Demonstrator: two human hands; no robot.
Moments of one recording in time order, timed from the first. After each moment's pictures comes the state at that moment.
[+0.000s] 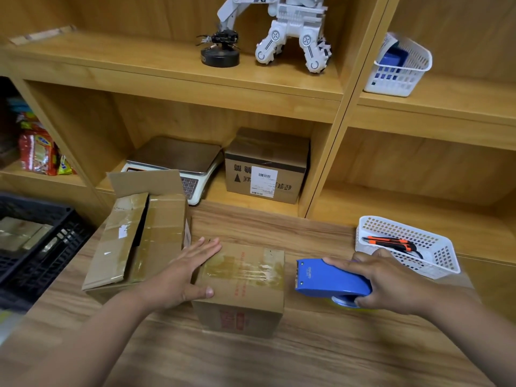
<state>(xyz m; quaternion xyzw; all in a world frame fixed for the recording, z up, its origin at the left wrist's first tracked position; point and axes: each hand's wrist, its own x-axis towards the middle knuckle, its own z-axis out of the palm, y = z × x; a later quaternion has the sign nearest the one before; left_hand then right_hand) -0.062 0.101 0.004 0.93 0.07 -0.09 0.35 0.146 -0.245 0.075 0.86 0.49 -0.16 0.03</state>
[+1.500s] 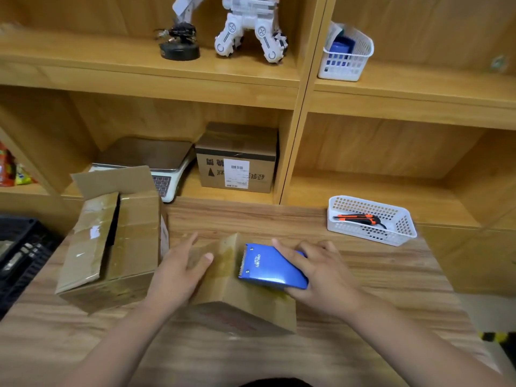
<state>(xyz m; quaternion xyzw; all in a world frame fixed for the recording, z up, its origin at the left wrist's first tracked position) -0.064 0.028 0.011 0.89 0.24 0.11 0.37 0.058 -0.226 0.048 0.88 0.46 0.05 -0.06</state>
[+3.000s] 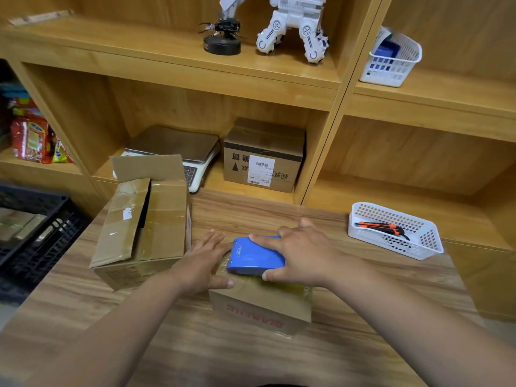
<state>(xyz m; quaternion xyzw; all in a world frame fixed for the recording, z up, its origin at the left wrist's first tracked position) -0.061 0.072 -0.017 0.96 0.09 -0.13 0.23 0.048 -0.131 0.098 0.84 0.53 -0.08 0.08</state>
